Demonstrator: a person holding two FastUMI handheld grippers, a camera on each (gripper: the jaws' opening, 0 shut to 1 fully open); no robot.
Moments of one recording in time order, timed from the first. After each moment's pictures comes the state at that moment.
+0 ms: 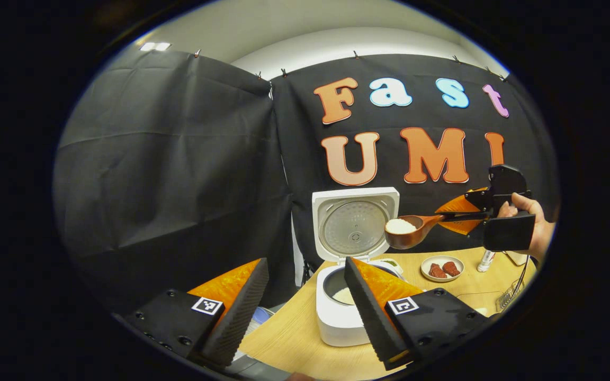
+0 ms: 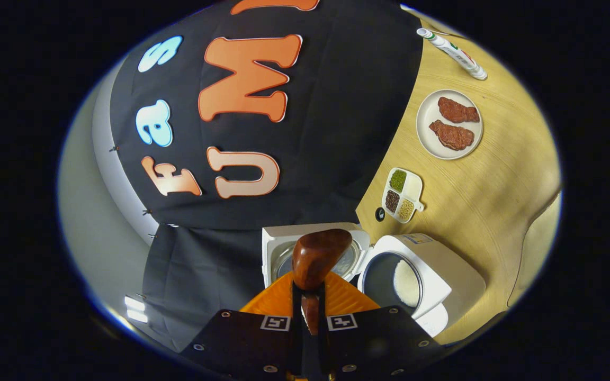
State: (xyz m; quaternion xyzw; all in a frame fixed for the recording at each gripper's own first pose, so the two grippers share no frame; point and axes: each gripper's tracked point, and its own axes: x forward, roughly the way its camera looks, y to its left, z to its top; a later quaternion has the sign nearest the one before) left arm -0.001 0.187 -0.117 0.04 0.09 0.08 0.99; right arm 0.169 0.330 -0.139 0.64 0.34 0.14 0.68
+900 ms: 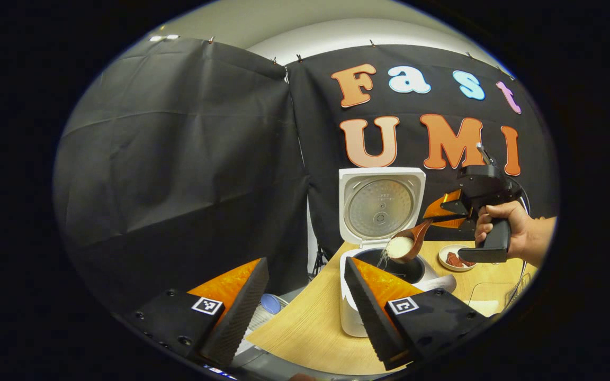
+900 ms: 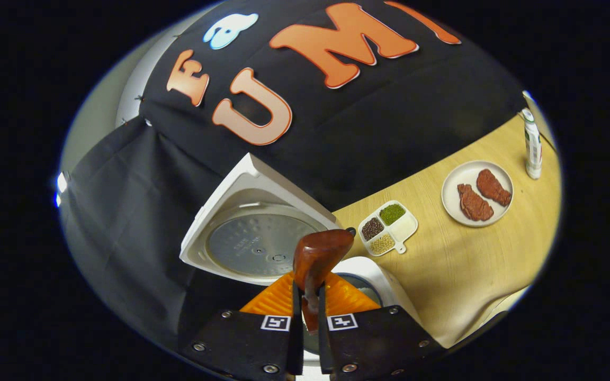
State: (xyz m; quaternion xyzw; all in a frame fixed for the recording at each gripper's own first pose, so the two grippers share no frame) left arm -0.005 0.231 -0.154 0.03 0.14 0.12 0.98; right arm 0.192 0.399 -0.192 0.34 0.33 0.17 0.86
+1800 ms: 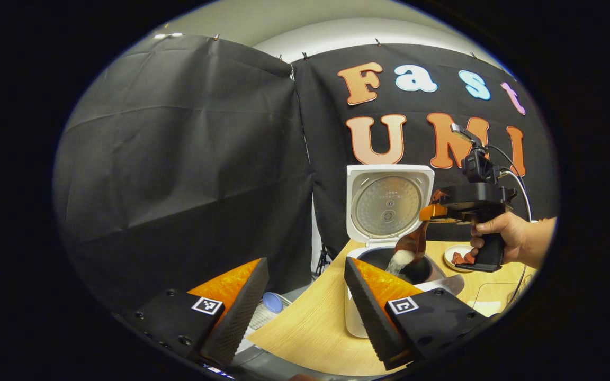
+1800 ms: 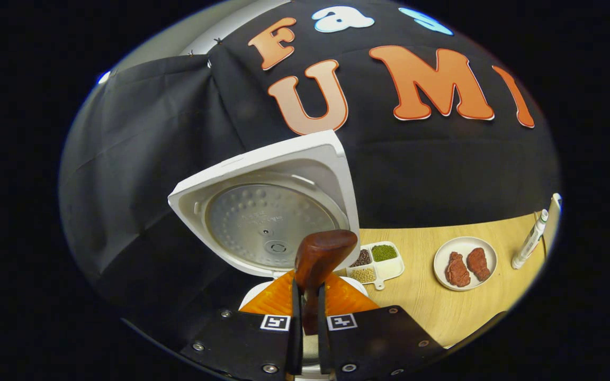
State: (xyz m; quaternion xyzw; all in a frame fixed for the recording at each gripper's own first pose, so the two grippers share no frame) left arm -0.001 0.243 -0.160 0.03 0.13 0.13 0.98; right arm 0.193 0.424 -0.189 0.13 0.26 0.21 0.94
